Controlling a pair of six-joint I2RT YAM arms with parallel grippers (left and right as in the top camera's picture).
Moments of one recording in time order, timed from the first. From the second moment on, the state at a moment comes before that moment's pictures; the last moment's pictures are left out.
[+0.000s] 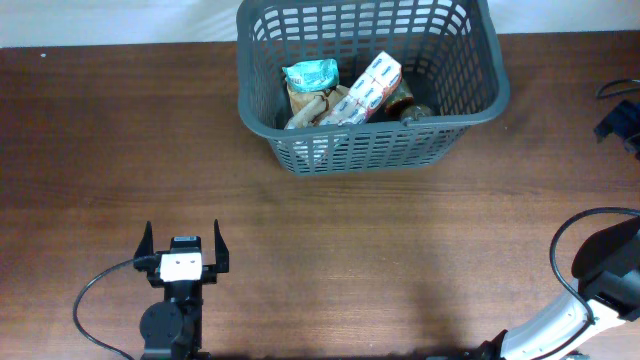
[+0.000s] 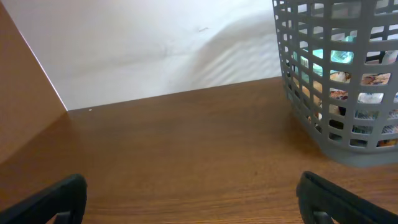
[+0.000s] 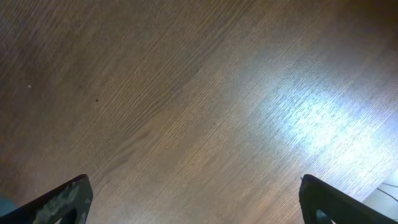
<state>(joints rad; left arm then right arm) -0.04 0.01 0.01 -0.06 -0.14 0.18 -0.56 2.01 2.11 -1.49 0.16 0.31</state>
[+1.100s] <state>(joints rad) -0.04 0.01 0.01 -0.06 -0.14 0.18 -0.56 1.76 2.10 -1.45 0.17 0.30</state>
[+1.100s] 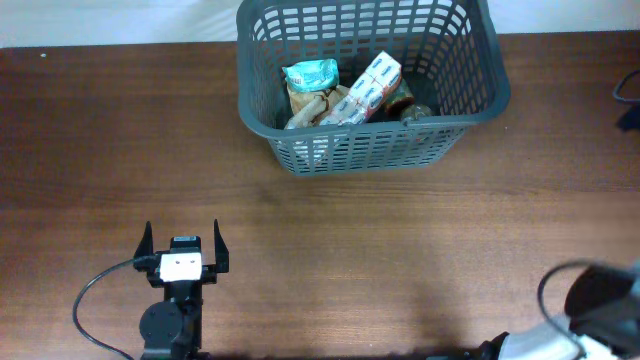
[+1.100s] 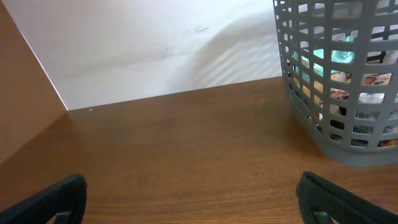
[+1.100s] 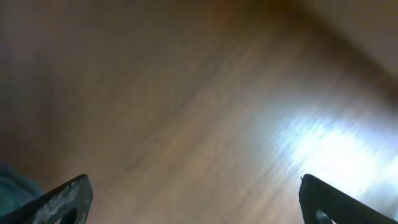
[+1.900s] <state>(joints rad) -0.04 0.01 0.01 -0.06 -0.14 0.18 -0.26 0.84 1.19 -0.35 0.19 0.11</state>
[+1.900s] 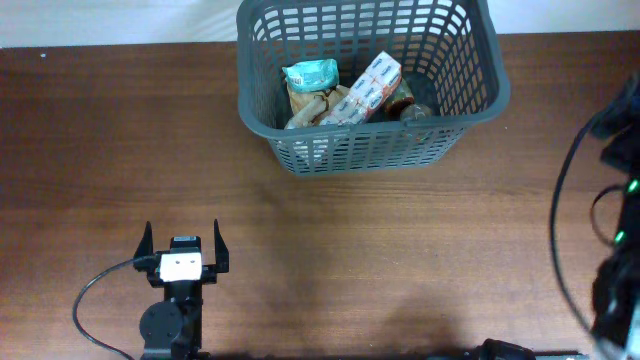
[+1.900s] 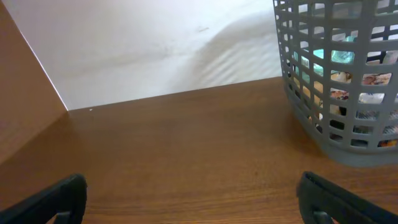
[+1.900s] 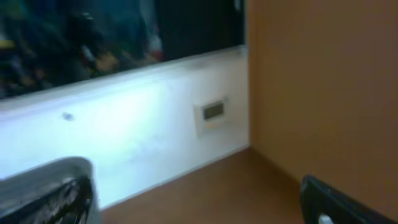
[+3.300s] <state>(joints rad) -0.04 0.01 0.01 -0.06 -0.14 0.18 -0.05 0.04 0.39 0.04 0.19 0.11</state>
